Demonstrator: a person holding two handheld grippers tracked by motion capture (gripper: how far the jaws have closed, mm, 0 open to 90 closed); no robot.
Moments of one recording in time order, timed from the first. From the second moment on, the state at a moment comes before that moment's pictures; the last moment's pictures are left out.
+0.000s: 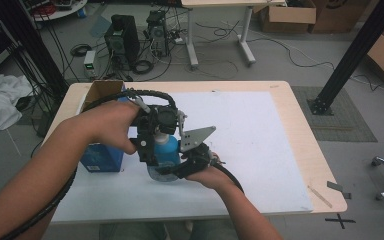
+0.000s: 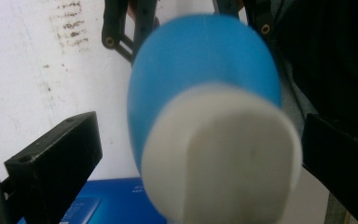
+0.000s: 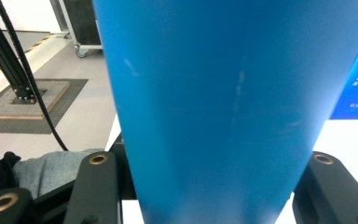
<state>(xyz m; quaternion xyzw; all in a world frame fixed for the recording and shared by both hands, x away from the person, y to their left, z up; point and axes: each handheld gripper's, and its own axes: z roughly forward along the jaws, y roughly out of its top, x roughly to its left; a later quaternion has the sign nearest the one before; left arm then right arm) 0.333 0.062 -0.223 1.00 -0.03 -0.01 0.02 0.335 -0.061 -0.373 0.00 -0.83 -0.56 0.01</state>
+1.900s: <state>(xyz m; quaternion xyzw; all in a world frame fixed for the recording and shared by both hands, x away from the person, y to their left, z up) 0.329 0.051 -0.228 1.00 -0.04 0.02 -0.01 0.334 -0.060 -0.371 -0.01 -0.82 -0.57 0.01</state>
